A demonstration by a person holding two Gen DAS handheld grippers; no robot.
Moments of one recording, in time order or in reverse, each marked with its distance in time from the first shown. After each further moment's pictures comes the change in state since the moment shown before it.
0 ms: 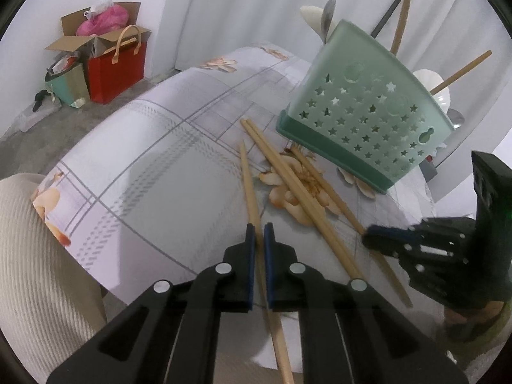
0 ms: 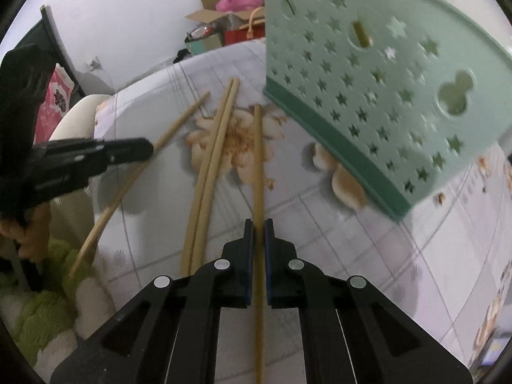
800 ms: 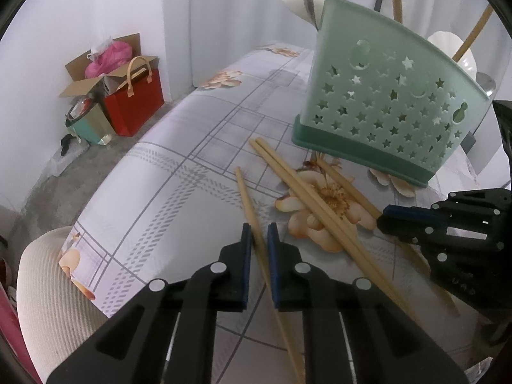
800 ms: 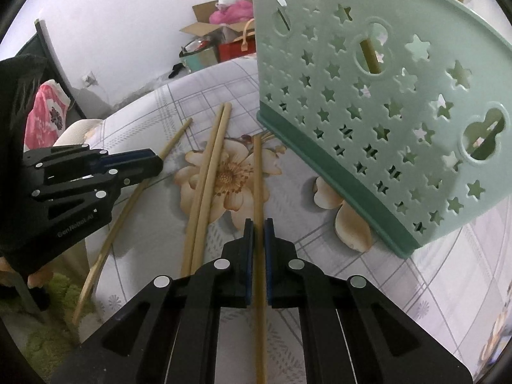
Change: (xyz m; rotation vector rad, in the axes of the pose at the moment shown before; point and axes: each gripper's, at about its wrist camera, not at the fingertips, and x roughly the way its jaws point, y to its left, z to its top) left arm 0.022 -0.029 0.013 0.171 -0.009 0.237; right arm 0.004 -0.009 0.012 0.032 -0.062 -0.001
